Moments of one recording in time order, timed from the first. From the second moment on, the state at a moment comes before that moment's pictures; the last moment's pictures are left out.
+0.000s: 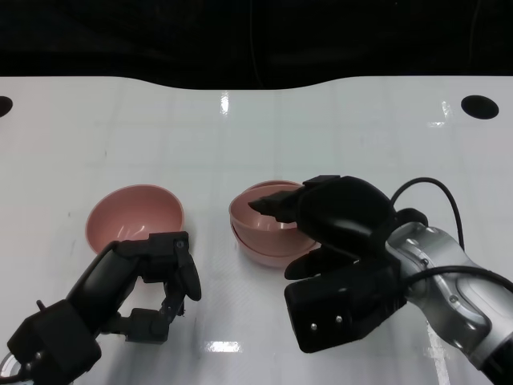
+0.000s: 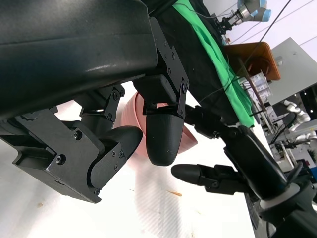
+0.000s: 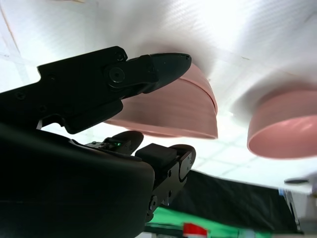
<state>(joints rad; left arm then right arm) -0.09 0.19 -0.04 0.39 -0.01 -0.62 -0.40 -0.54 -0.23 0.56 0.29 -0.81 -0.08 0.13</state>
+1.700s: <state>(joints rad) -0.08 0.23 0.00 0.33 0.08 -0.66 -0.27 -0.01 -0.36 0.21 0.05 -0.51 -0.54 -0.15</state>
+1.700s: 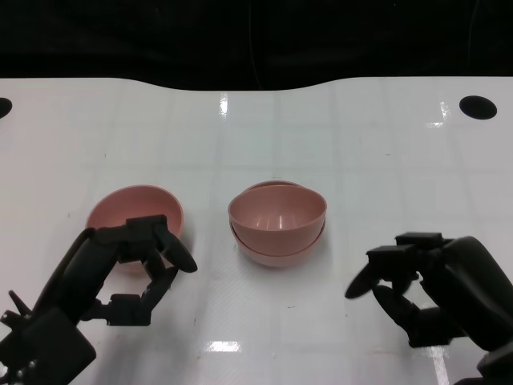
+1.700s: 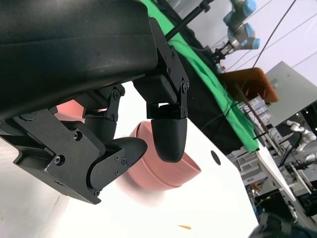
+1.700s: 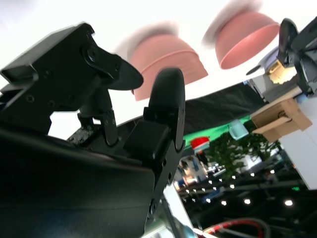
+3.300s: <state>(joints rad) -0.19 0.47 -0.26 -0.01 0.88 0.08 -0.32 0.06 -0.31 0.16 0.02 -0.50 -0.41 -0.08</state>
